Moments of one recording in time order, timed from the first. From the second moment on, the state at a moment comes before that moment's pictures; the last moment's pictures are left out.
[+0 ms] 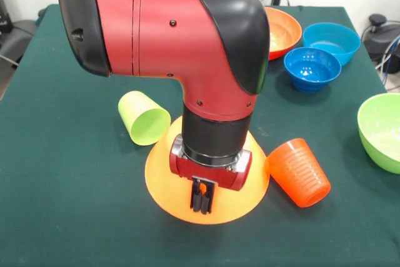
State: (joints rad) arm -0.37 -0.15 0.49 0.76 -0.66 0.89 2.13
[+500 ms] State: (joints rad) arm -0.37 -0.17 0.45 0.83 -0.62 0.89 2.13
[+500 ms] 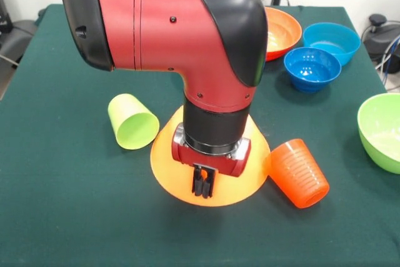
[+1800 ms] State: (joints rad) arm -0.37 -0.21 0.38 0.95 -0.58 0.85 2.13
